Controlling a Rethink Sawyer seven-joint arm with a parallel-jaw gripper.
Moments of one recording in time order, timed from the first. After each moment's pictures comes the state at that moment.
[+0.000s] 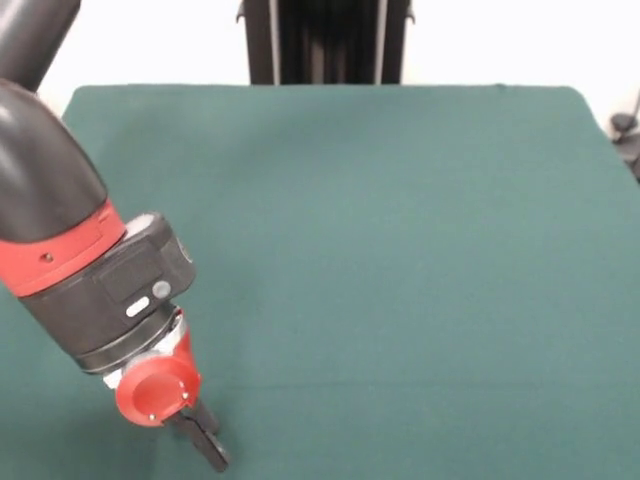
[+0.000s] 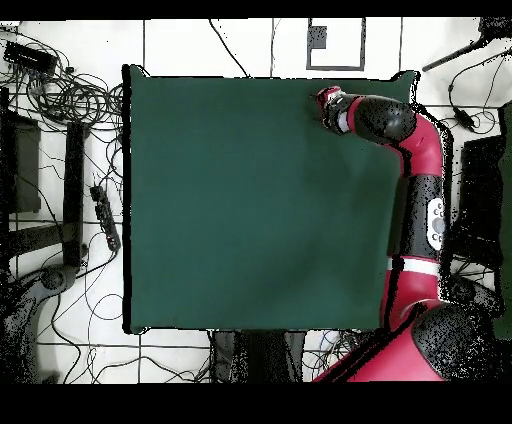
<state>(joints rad) -0.90 0.13 1.28 0.78 -0.89 1.10 2.55</state>
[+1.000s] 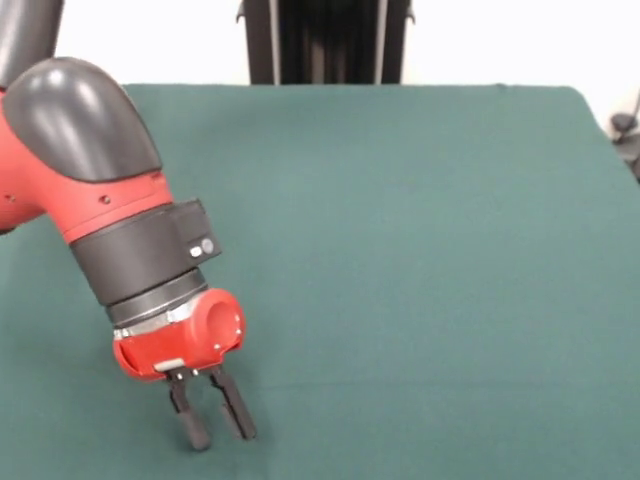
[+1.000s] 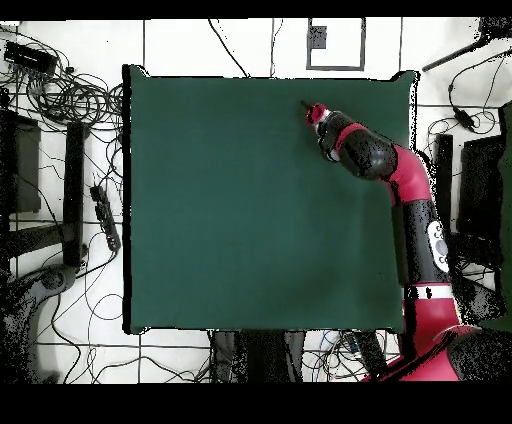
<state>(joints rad) -1.04 0.13 1.20 1.12 -0.89 0.62 1.86</state>
